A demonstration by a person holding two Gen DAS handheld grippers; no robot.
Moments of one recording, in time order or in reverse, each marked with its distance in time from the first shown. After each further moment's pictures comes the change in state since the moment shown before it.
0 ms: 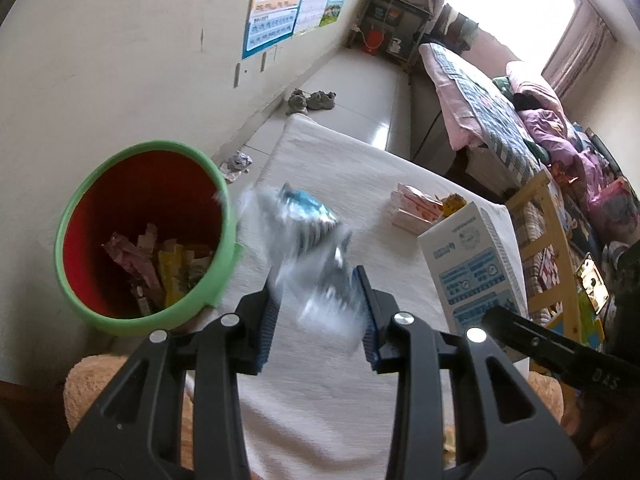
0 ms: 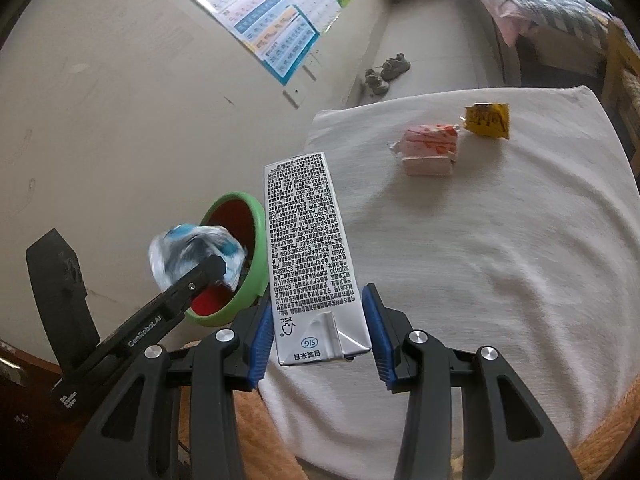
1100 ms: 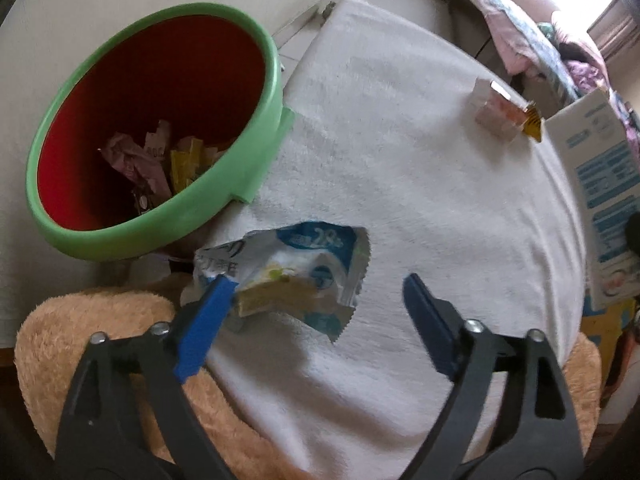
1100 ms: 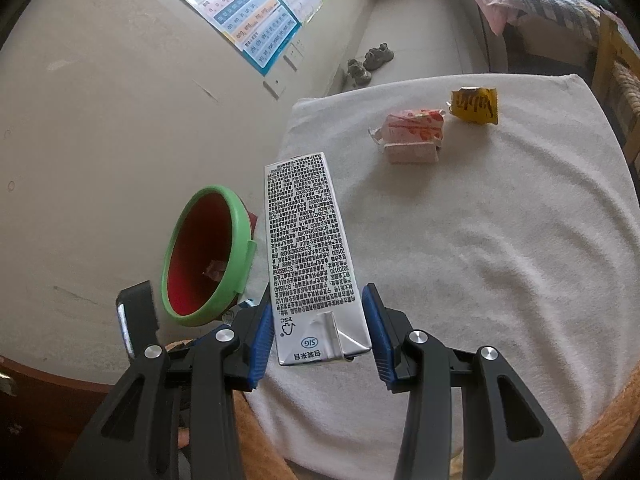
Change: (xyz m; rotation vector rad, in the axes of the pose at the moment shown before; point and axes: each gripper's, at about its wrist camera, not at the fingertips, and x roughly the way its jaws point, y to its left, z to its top) left arm 0.084 0.038 -0.057 -0.021 0.316 0.108; right arm 0.016 -0.009 -0.001 0.034 0.033 -0.057
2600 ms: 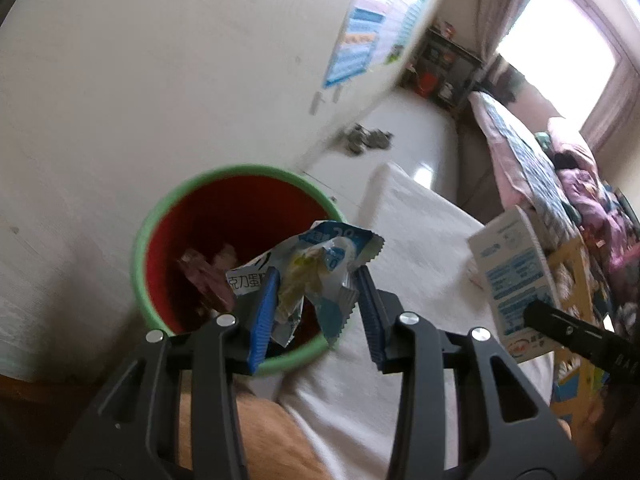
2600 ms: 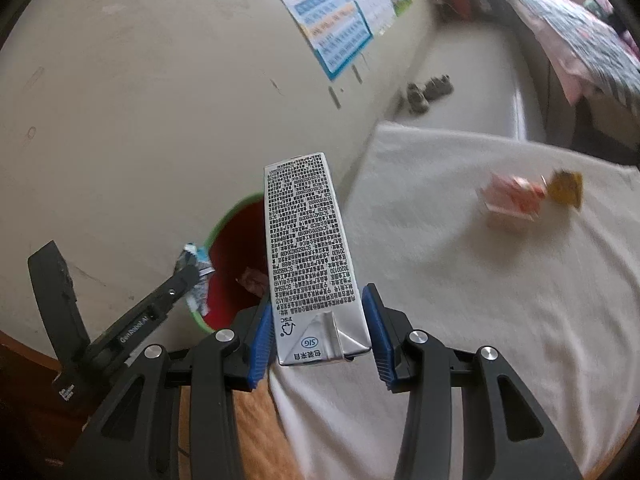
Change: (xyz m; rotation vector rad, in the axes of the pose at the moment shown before) left arm -0.115 0.089 0.044 -0.167 -0.429 -0.023; right arm 0.034 0.100 0.026 -0.226 -0.043 0.031
